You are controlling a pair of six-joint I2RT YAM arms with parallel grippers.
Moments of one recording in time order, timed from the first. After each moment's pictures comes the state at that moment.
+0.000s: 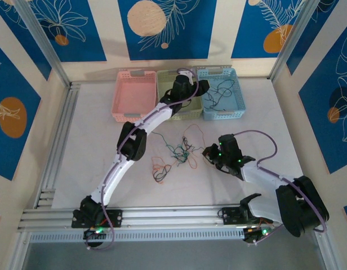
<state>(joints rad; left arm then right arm) -0.62 2.75 2.53 0.04 0.24 -0.74 0.42 1.17 0.40 0.00 -0.20 1.08</state>
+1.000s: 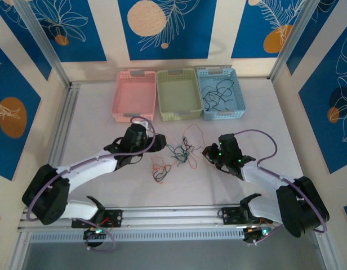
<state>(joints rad) -0.68 1.35 0.72 -0.02 0.02 -0.69 0.42 1.16 0.40 0.00 -0.20 1.07</state>
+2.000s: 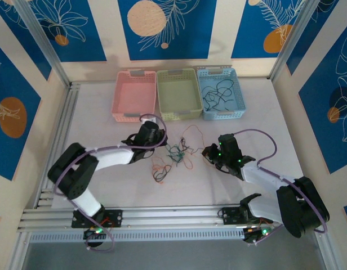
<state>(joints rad) -0.69 1.55 0.79 0.17 -0.09 -0.75 0.42 1.16 0.40 0.00 -0.20 1.05</state>
